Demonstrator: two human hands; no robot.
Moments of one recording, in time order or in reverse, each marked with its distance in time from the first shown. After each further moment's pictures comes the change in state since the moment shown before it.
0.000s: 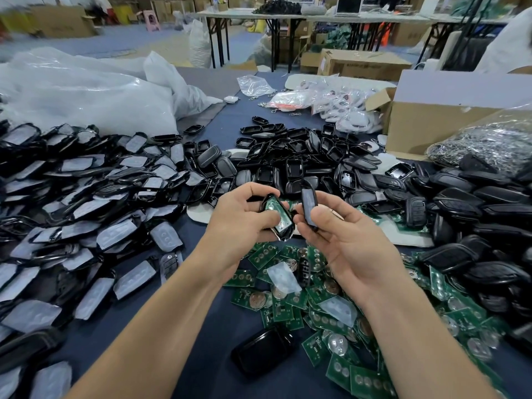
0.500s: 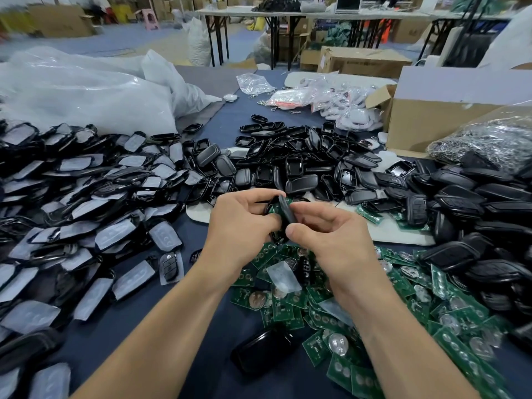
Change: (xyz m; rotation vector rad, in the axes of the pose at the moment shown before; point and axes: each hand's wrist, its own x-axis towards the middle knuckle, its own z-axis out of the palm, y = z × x) left_hand -0.006 0.002 0.009 0.148 0.066 0.073; right_hand -0.002 0.019 0.007 -0.522 0.081 -0.182
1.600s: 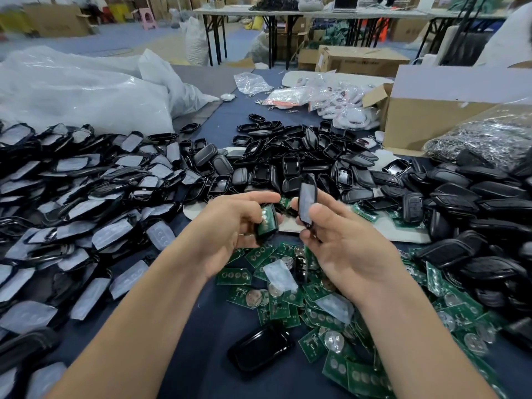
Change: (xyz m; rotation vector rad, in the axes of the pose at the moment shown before) left_hand 0.005 0.008 -0.022 -0.192 -0.235 -0.281; right_hand 0.002 -0.017 -0.016 0.569 -0.151 0.256
